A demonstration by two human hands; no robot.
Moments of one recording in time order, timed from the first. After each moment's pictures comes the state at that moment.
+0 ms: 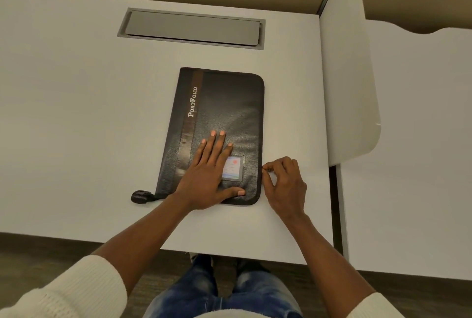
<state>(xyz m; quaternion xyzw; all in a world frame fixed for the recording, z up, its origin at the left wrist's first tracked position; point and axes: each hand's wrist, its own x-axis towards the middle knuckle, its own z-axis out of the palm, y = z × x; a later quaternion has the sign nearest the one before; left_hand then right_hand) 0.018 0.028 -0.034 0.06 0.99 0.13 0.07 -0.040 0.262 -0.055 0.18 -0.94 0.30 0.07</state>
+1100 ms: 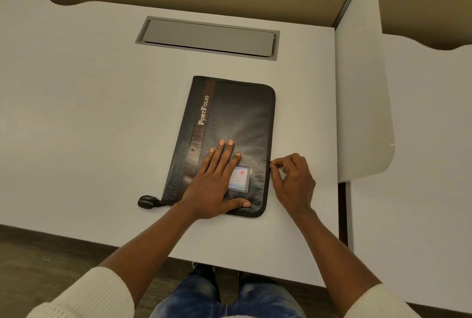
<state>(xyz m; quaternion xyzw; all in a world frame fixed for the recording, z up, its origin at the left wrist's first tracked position) 0.017 0.028 -0.030 0.05 0.99 0.14 0.07 -0.086 0.250 -0.064 0.16 -0.93 0.33 0.08</state>
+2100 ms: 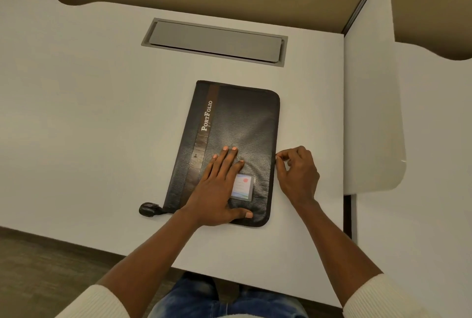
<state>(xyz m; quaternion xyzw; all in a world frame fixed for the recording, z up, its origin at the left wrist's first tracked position) 0.010 0.028 -0.026 0.02 0.98 0.20 0.07 -0.129 0.232 -0.066 0.14 -0.94 0.32 0.06</state>
